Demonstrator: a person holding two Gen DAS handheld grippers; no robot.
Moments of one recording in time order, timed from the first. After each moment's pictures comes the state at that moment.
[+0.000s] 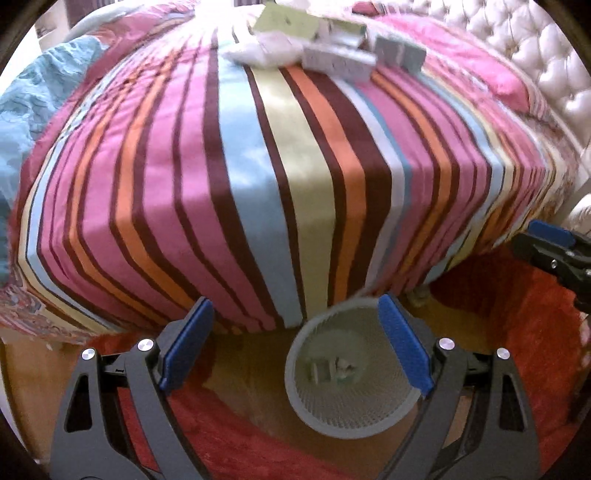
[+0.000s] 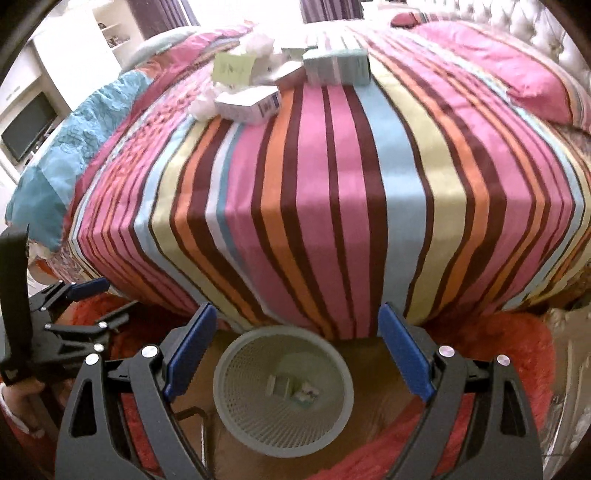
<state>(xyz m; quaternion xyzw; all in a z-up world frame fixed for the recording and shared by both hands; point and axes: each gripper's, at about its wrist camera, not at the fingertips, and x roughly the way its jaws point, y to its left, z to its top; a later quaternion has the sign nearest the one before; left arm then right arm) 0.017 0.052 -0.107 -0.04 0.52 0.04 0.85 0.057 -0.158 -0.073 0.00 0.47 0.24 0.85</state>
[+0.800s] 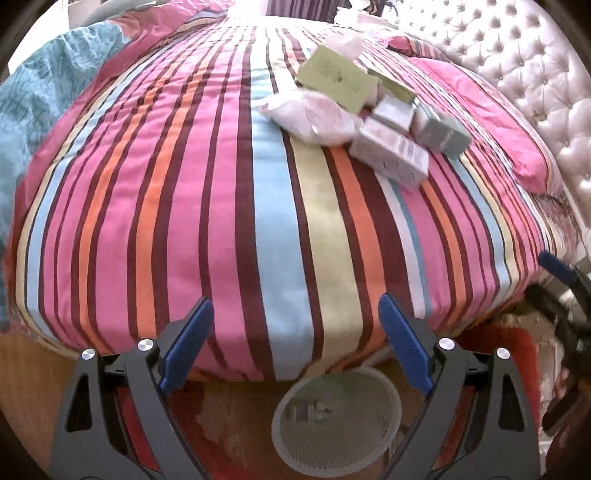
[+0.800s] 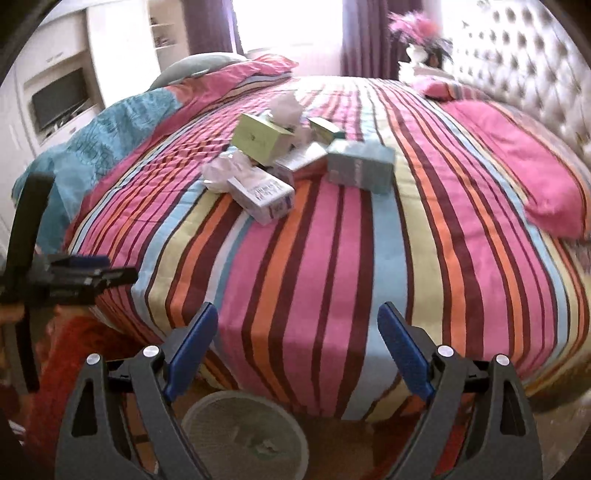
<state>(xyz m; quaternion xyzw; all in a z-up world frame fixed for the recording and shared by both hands) 0.100 0.102 -0.068 -0.12 0.50 0.06 0.86 0.113 -0.131 -0.023 -0.08 0.38 0.28 0.88</state>
